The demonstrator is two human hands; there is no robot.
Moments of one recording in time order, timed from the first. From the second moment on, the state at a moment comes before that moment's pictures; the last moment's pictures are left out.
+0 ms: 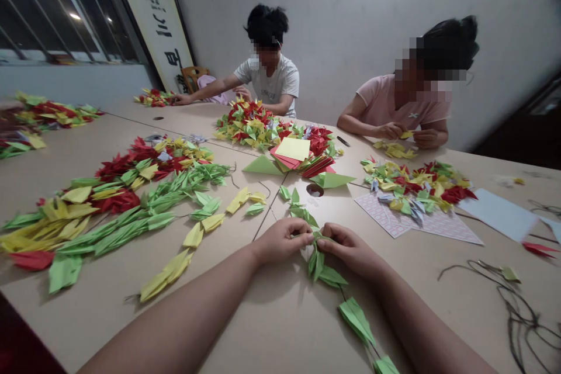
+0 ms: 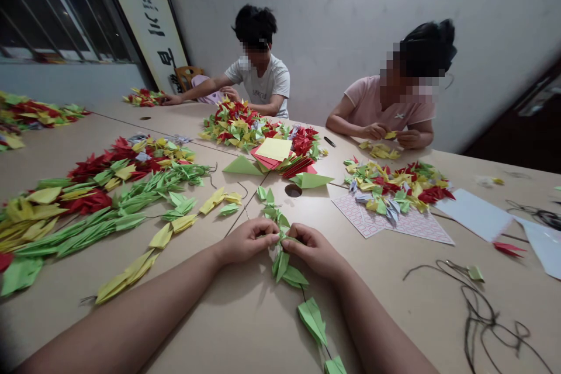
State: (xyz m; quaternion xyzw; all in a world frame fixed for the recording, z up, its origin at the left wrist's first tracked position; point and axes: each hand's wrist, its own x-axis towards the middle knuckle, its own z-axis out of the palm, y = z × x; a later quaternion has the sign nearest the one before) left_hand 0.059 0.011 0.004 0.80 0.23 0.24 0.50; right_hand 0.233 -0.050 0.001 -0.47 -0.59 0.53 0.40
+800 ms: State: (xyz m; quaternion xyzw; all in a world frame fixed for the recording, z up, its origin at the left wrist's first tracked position) left_hand 0.056 0.012 0.003 0.80 0.23 0.19 0.52; right_hand 0.237 -0.051 0.005 -0.47 -0.61 0.52 0.36
